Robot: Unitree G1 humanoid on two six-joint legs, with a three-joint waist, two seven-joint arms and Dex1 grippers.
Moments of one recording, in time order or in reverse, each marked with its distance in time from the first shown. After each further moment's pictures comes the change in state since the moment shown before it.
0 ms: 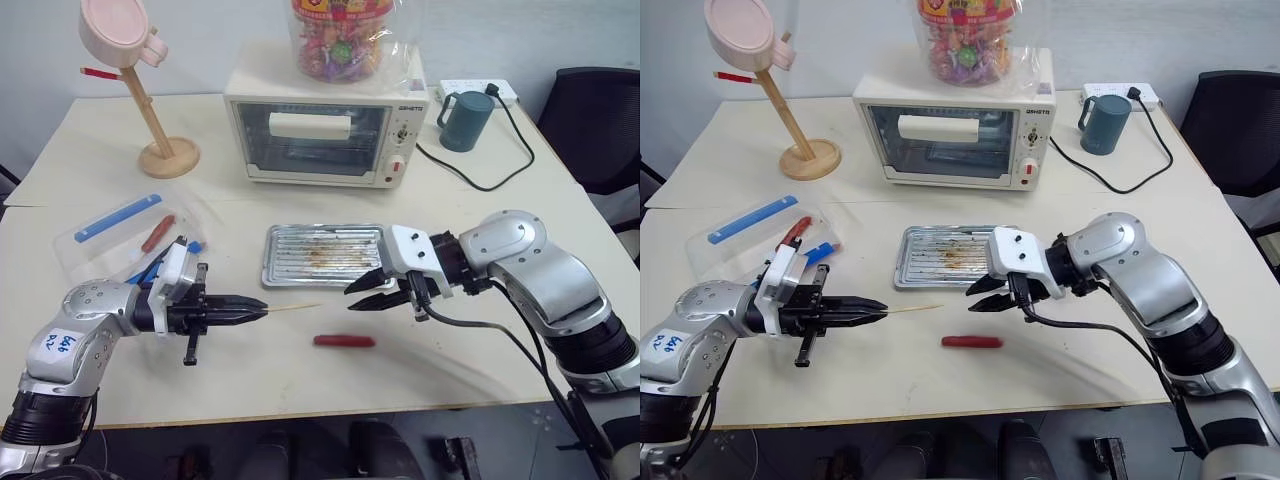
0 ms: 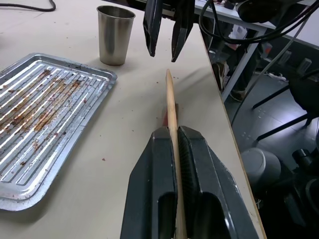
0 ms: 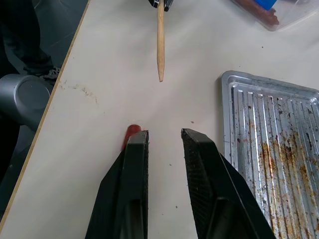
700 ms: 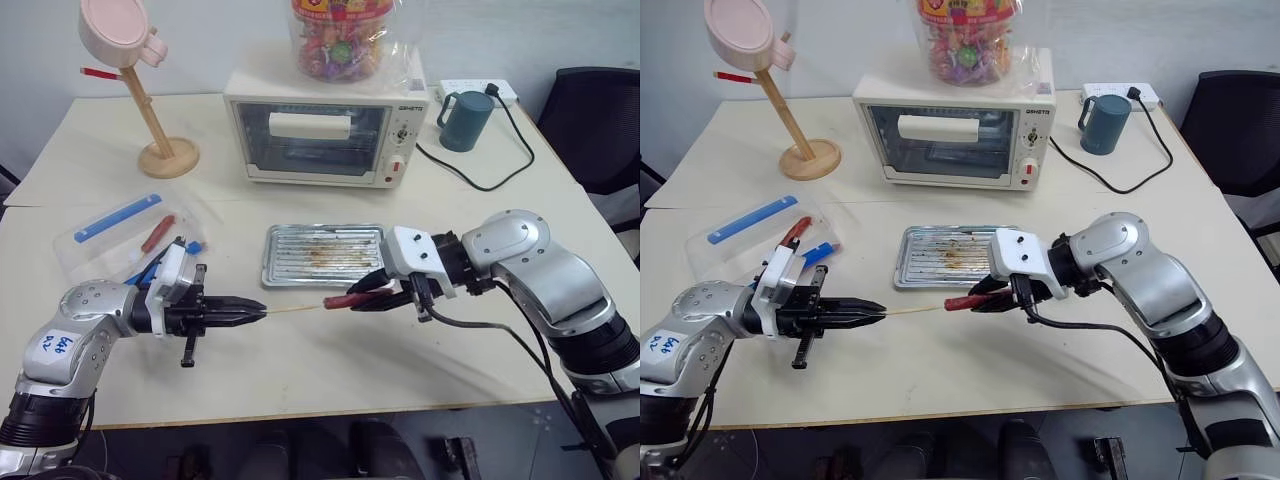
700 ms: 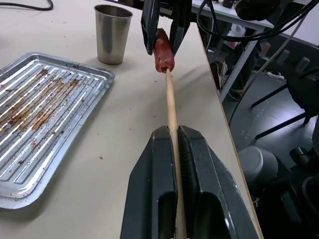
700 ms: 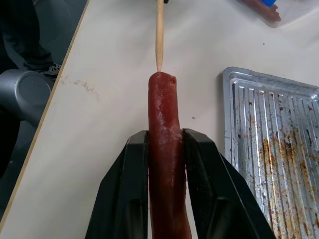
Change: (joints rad) left arm 0.008 0.008 0.003 -0.008 -0.005 0.002 -0.008; right arm -0.014 0.002 0.000 0.001 0.000 -0.012 0.003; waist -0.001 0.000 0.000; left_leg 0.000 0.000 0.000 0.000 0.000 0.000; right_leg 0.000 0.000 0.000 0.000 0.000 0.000
